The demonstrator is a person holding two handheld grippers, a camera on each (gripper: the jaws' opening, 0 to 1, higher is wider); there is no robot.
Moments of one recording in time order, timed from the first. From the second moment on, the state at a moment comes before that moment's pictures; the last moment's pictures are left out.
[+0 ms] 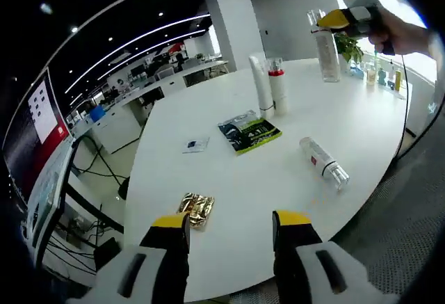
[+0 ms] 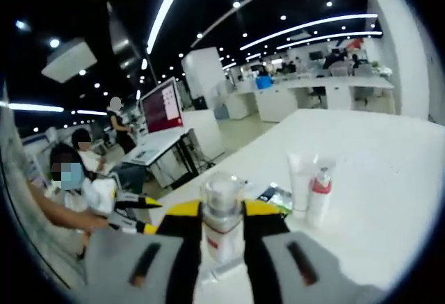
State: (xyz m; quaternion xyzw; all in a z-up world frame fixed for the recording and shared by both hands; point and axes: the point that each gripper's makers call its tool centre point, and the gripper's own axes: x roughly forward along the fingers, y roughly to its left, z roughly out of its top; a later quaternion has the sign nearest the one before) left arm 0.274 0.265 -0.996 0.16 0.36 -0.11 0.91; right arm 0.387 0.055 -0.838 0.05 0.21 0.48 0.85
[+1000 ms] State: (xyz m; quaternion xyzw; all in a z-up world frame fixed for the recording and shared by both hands) left arm 0.260 0.291 -1.022 0.10 0.42 -0.09 0.90; right arm 0.441 0.033 -0.906 0.00 0.21 0.35 0.91
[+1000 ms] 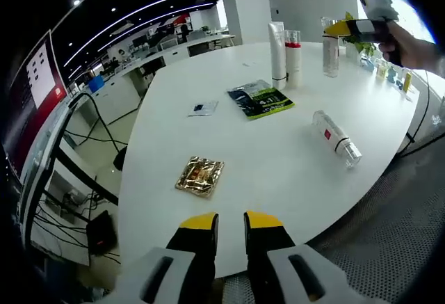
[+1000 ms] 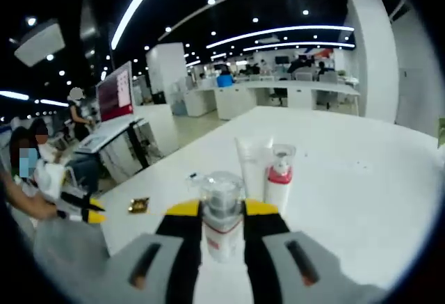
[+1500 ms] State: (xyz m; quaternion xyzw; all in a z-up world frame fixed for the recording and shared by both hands) left arm 0.258 0.297 -1.027 0.09 0.43 -0.08 0.90; right arm 0.470 0.060 -0.937 -0.03 0.19 0.36 0.91
